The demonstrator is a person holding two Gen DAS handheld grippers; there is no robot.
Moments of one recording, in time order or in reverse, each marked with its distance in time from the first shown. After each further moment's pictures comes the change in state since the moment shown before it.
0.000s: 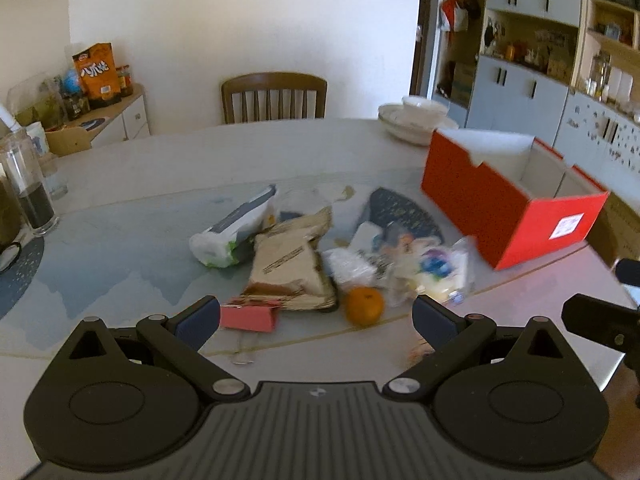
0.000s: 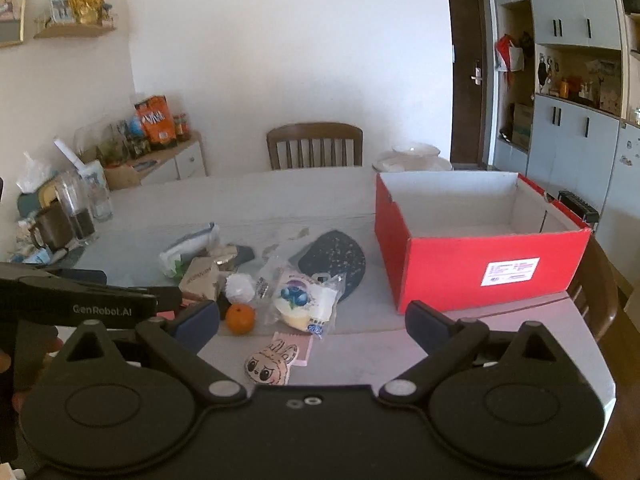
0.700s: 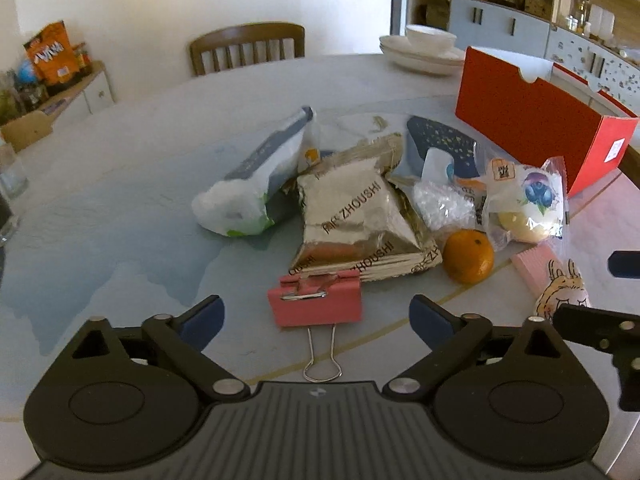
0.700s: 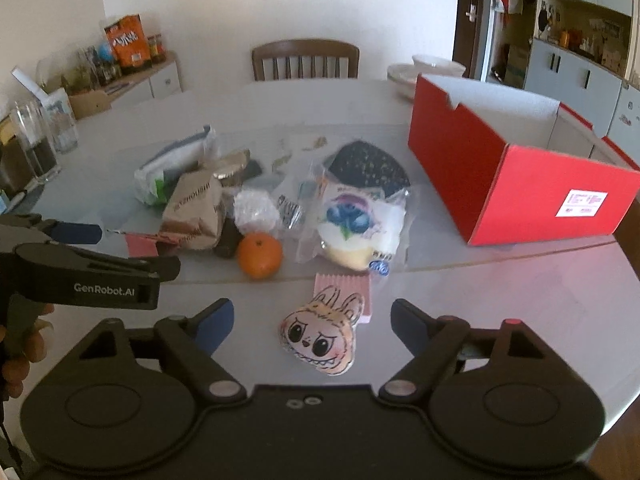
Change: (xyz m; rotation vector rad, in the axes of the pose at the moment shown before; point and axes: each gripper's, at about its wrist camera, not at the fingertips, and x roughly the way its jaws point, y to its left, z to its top) left arm 0.095 0.065 -0.014 0.124 0.136 -0.070; right arm 0.098 0.056 -0.025 0.015 0.231 -0.085
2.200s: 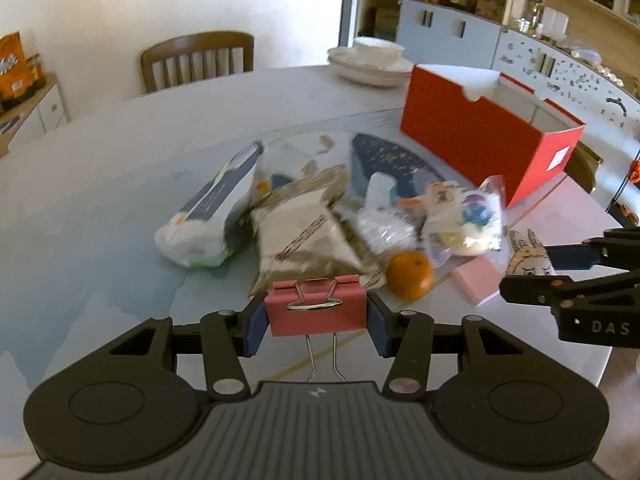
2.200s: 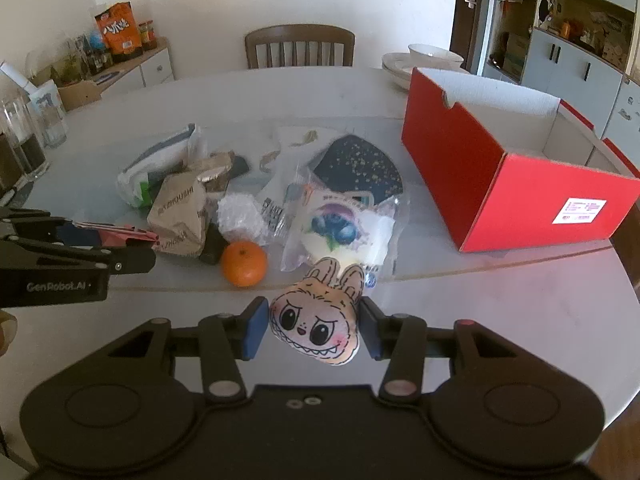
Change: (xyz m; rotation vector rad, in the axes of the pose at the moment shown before) left arm -0.028 -0.001 0.021 0.055 -0.024 -0.148; right arm -0.001 -0.014 0.023 -0.009 0.044 -0.001
